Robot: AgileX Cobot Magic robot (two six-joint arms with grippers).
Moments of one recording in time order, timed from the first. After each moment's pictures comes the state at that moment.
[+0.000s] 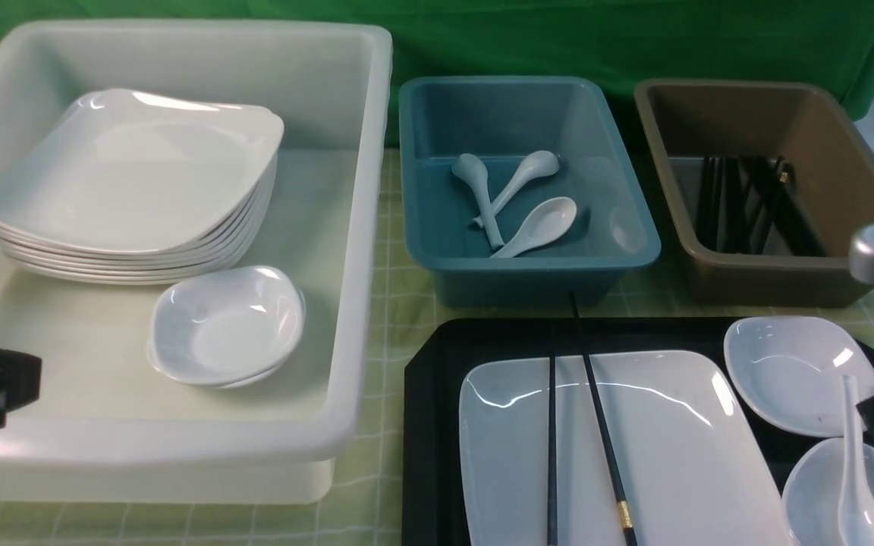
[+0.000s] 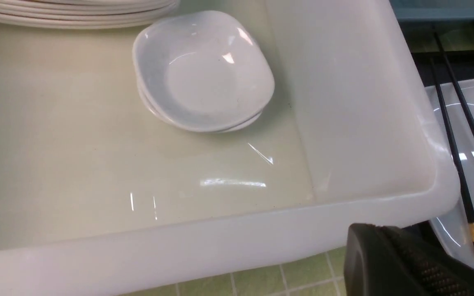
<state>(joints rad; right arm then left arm) 0.24 1.19 -0.93 -0.19 0.93 0.15 0.09 0.72 -0.82 -0.42 1.05 0.26</state>
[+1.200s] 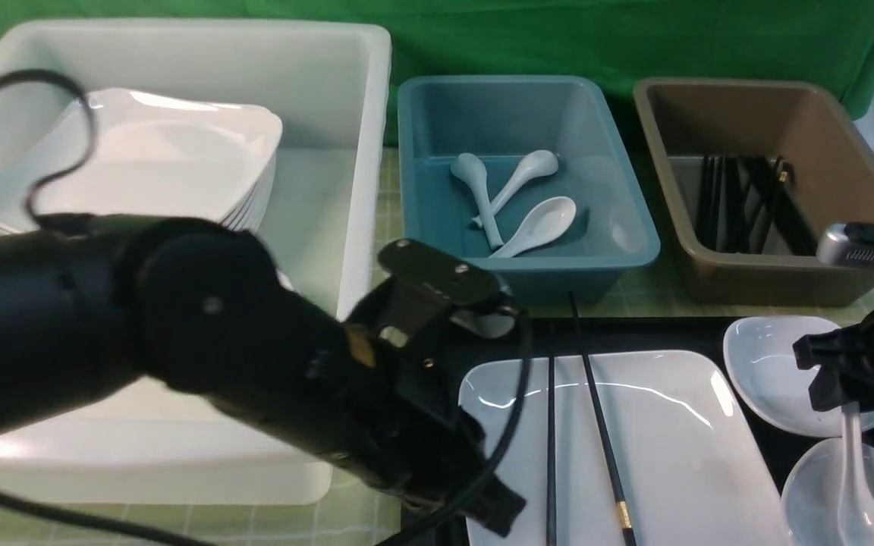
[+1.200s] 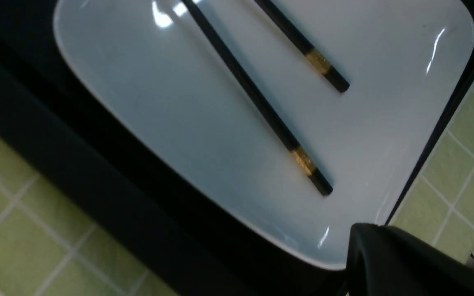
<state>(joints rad) -0.04 1.63 -0.95 0.15 0.58 -0.09 -0.77 1.49 -1.02 -0.45 0.70 0.28</state>
